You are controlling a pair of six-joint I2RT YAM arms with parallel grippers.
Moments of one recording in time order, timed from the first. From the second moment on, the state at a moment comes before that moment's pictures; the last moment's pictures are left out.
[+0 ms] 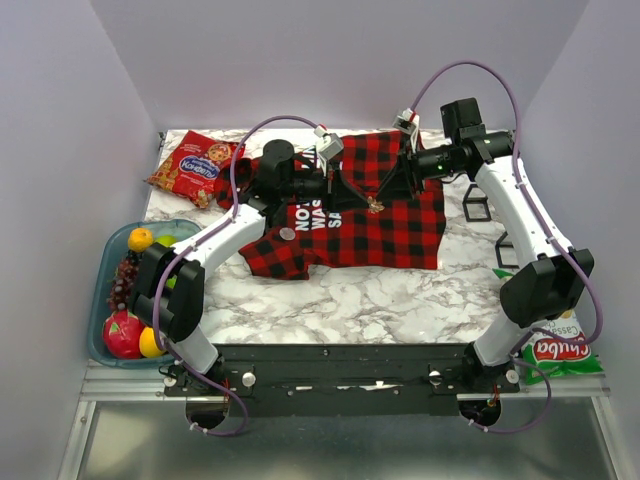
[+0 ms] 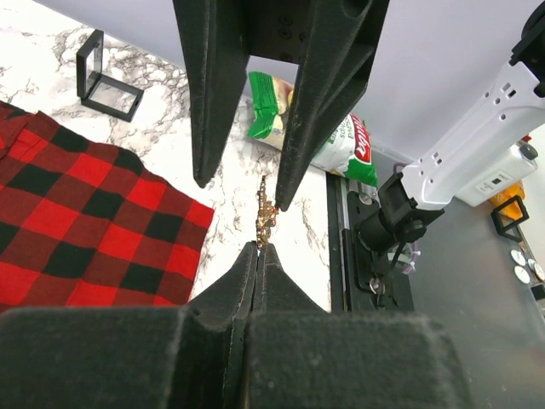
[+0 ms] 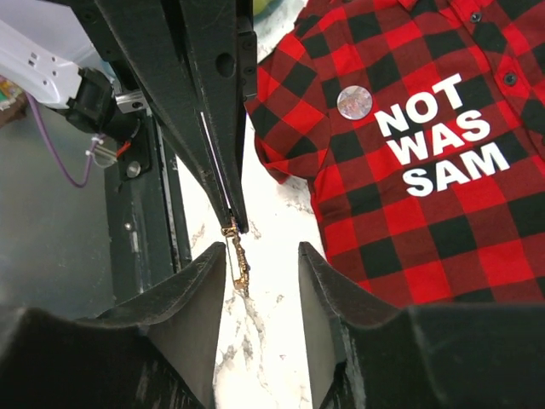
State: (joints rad) left arm -0.52 1.64 1.22 0.38 1.03 -0.41; right arm 0.24 1.69 1.76 -0.99 -1.06 -0.45
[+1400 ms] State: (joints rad) left arm -0.40 1.58 1.22 0.03 1.01 -0.06; right arm 0.19 1.69 1.80 -1.07 -0.79 -0.55
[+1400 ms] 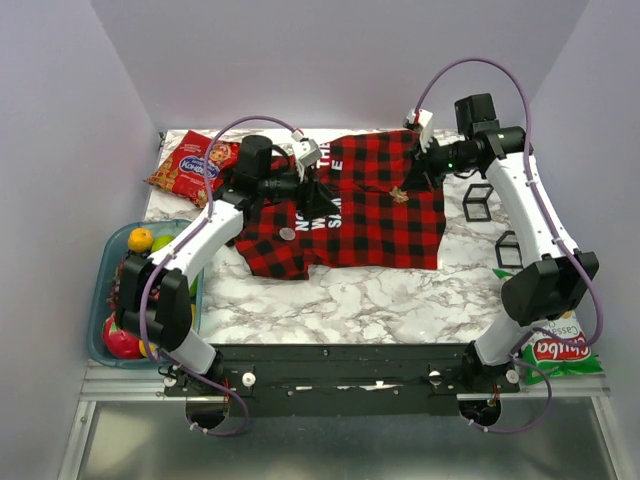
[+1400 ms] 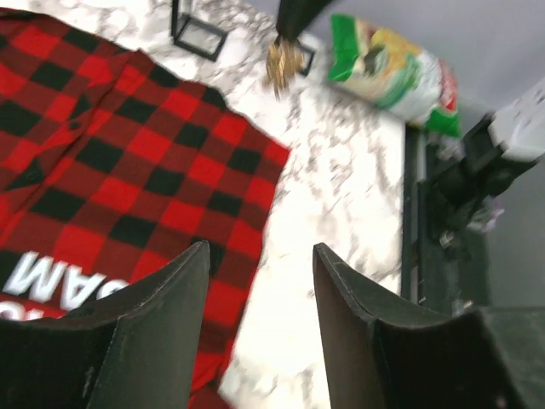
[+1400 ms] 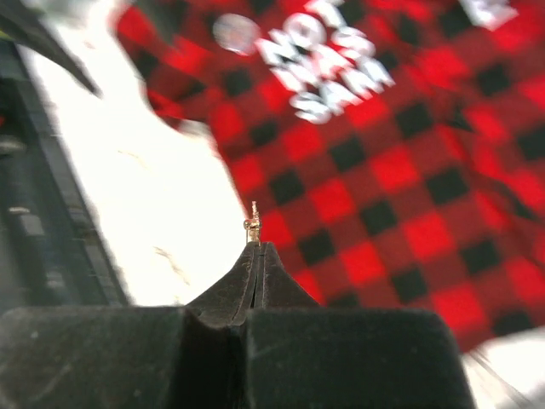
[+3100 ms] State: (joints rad) left arm -0.35 1.64 1.35 -0.50 0.68 0.43; right arm -0.07 1.92 1.41 -0.46 0.12 -1.34
